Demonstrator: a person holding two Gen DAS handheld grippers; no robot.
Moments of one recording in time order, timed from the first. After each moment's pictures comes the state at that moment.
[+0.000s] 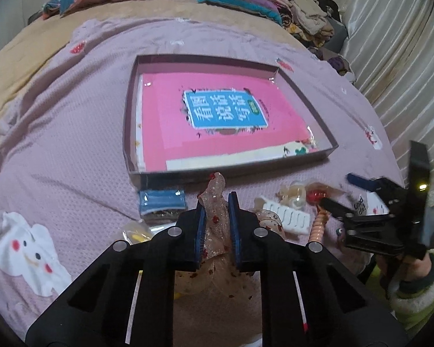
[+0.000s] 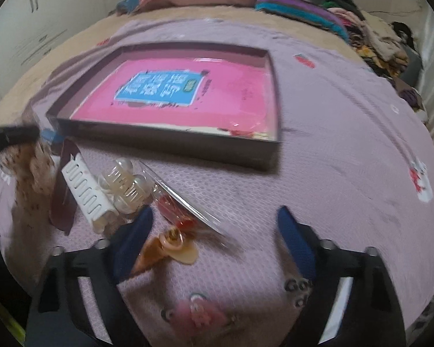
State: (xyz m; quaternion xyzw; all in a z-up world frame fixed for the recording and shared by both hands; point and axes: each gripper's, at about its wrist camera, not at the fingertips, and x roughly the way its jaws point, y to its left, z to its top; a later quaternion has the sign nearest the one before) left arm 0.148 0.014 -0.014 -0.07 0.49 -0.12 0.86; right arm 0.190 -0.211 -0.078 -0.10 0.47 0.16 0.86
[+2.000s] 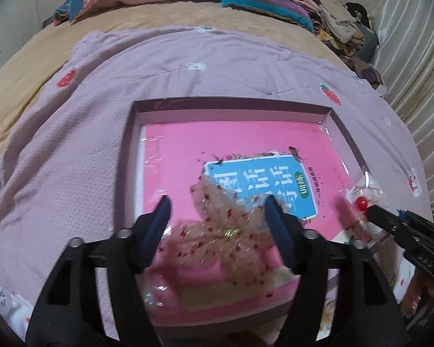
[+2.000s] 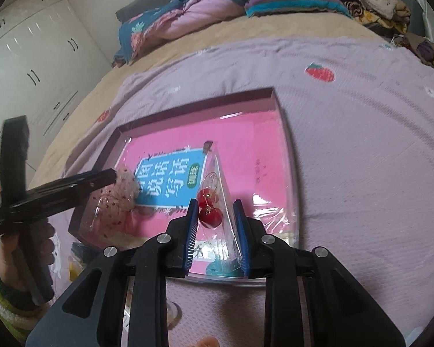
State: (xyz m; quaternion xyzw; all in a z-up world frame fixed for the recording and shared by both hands) left arm 0.273 0.012 -0.027 -0.06 0.49 -0.05 0.87; right arm 0.298 -0.219 -0.057 0.09 0.46 0.20 0.86
